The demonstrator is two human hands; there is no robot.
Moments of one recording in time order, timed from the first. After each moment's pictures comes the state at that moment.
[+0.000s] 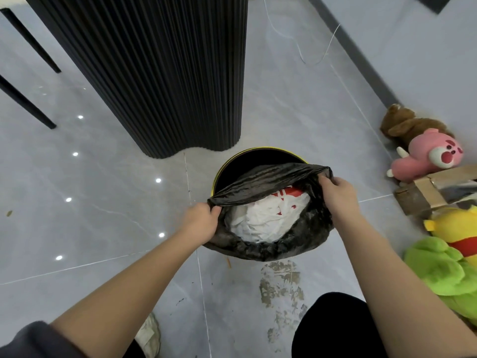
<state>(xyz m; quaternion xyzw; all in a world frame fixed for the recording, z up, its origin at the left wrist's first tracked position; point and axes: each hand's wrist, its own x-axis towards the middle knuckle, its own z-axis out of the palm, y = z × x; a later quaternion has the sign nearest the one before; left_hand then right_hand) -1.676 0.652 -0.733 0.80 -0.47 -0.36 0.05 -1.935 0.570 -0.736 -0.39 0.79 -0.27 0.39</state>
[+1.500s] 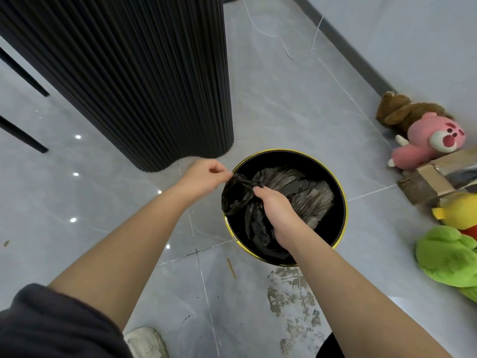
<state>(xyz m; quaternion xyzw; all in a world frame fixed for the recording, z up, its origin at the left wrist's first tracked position) -1.670 0.566 -0.699 0.70 -0.54 -0.43 0.18 -1.833 0.605 -0.711 -0.29 0.58 -0.27 0.71</state>
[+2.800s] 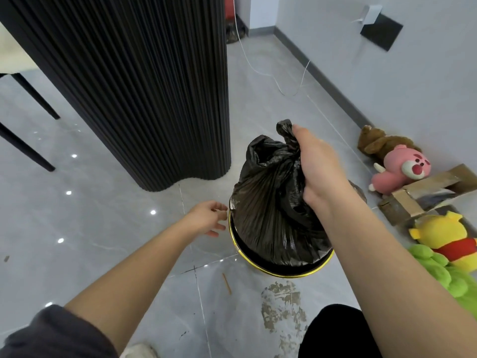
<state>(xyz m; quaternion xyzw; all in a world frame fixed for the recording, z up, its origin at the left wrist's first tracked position) -1.671 0.604 -0.696 0.68 -0.40 -0.59 0.16 -1.854 0.581 -0.557 -0.29 0.53 -0.50 0.62</state>
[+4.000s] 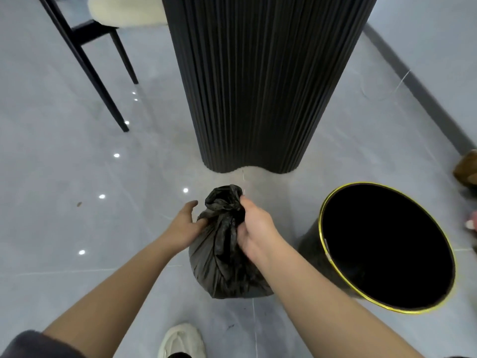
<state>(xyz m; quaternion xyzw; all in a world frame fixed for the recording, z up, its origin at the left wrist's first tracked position) -1.471 0.693 -0.767 0.79 -0.35 -0.45 0.24 -1.618 0.646 -0.698 -0.08 0.54 -0.26 0.80</state>
